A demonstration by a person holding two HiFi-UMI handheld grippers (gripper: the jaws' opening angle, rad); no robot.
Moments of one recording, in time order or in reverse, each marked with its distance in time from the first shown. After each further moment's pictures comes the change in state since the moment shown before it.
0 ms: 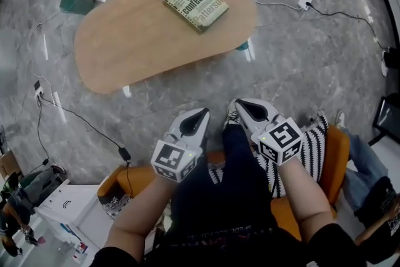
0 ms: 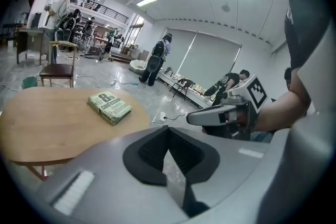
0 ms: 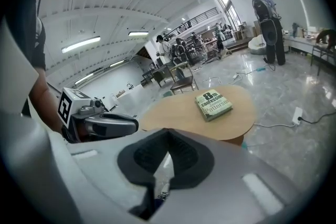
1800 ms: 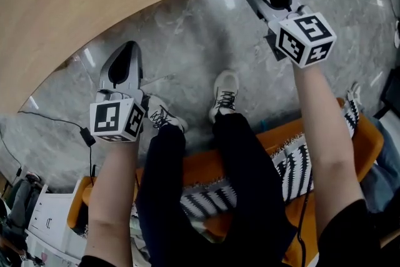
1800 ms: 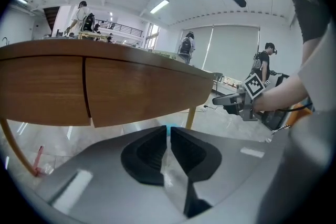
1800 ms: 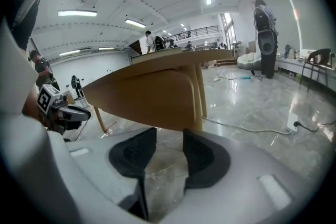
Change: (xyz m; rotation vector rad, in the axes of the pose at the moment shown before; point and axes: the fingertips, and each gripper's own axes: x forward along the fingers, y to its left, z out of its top) left arm 0.198 0.296 -0.287 0.044 -0.099 0.289; right arm 0.246 -0.350 -0.208 -0.168 -0.073 -0.232
